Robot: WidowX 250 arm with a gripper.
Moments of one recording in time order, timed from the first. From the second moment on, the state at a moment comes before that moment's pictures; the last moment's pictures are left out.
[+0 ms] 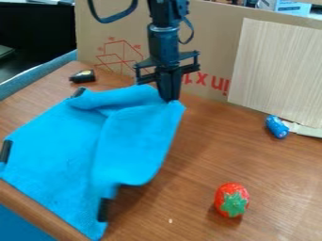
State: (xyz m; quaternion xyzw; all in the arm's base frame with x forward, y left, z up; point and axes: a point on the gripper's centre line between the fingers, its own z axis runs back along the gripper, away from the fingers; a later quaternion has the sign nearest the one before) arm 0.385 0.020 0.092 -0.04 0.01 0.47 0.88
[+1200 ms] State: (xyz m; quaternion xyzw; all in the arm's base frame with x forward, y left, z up) arm 0.408 -0.027 0.078 -0.08 0.03 0.47 0.88
